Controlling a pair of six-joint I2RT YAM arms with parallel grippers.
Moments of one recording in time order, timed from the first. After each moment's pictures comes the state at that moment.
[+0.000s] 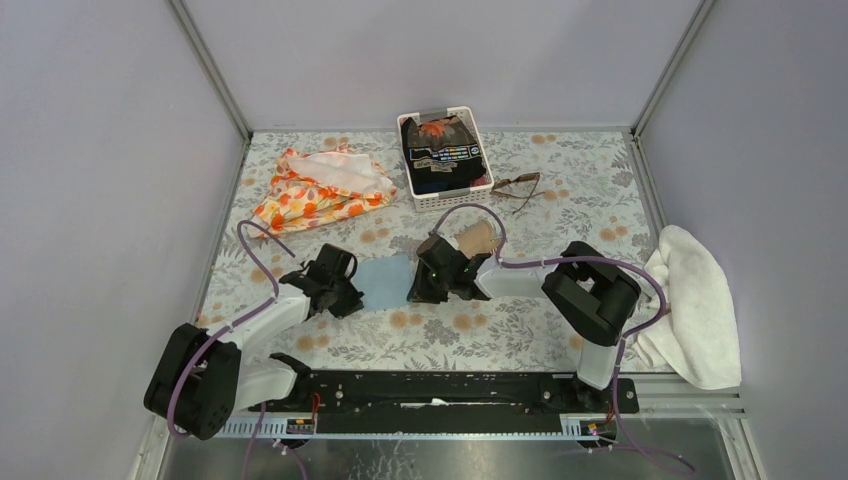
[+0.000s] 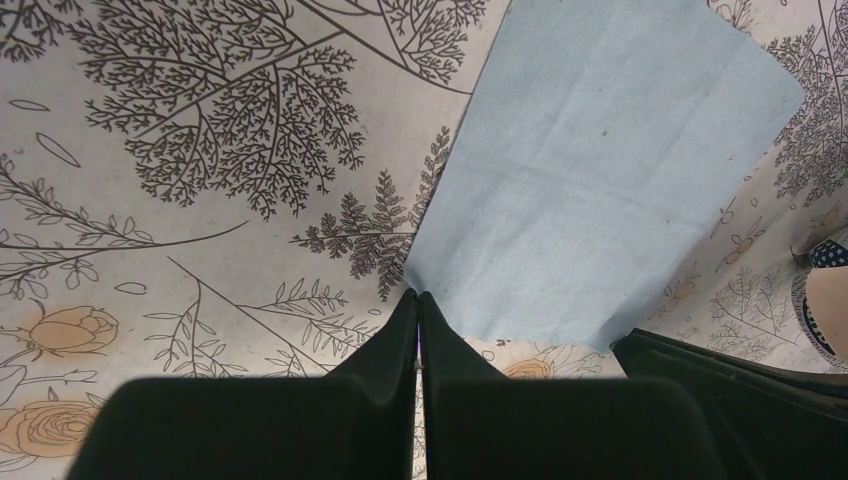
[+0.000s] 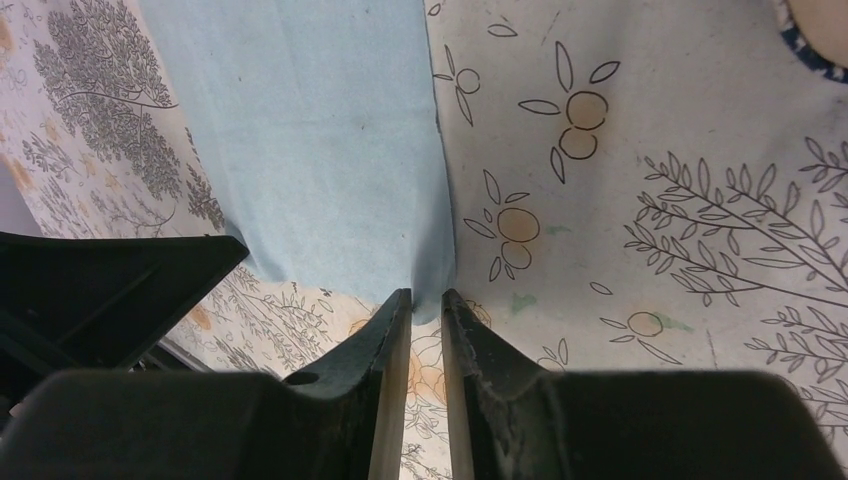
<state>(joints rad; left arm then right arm) -0.42 1.18 0.48 -0.43 -0.04 -1.08 0.94 1.83 0.98 -0.04 -0.03 1.04</state>
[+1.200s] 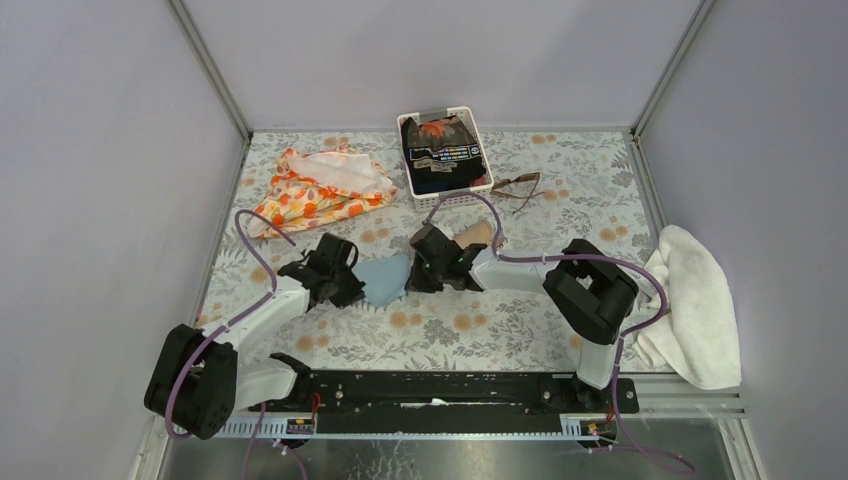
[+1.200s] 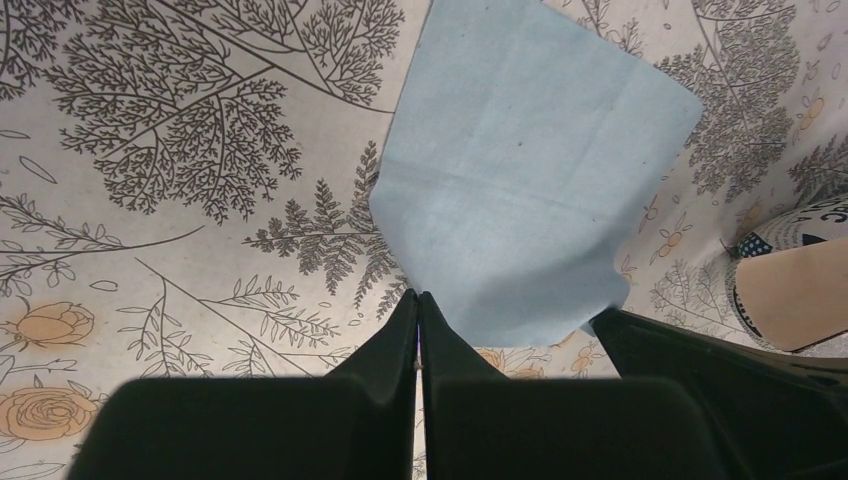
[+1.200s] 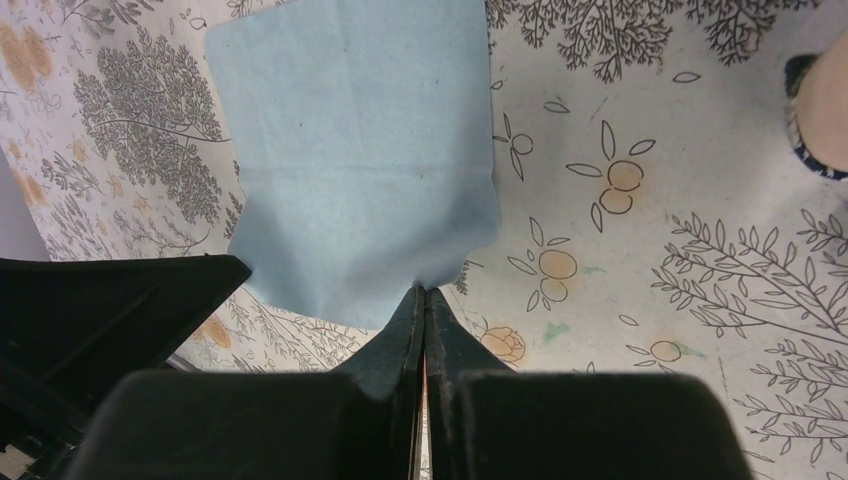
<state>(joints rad) -0.42 1.18 0.57 -0.48 -0.05 -1.07 0.93 1.85 1.08 -0.12 0.00 0.99</state>
